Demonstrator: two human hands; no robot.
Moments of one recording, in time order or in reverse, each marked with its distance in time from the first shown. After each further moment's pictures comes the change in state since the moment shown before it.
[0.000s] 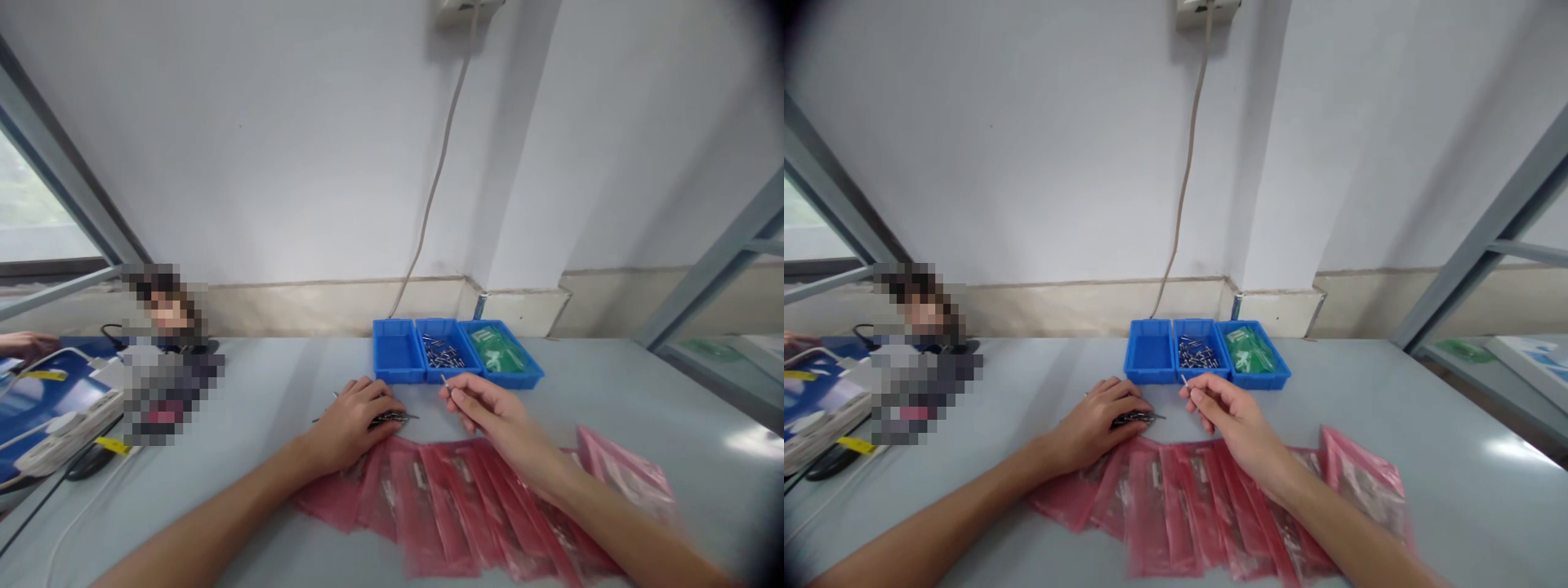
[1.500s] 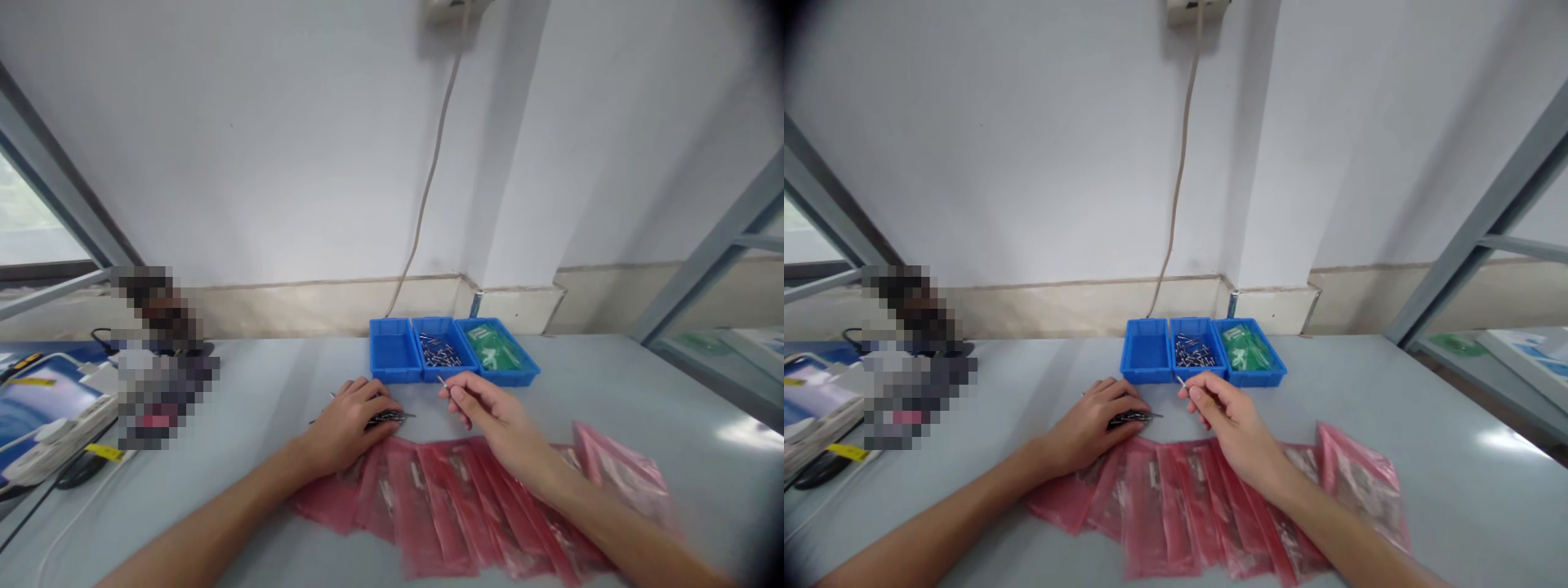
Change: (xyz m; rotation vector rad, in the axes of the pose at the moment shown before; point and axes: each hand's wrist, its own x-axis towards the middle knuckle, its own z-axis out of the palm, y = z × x) left_hand -0.001 0.000 0.000 -0.005 0.003 0.003; right_hand -0.002 0.006 -0.001 -0.156 0.054 -0.091
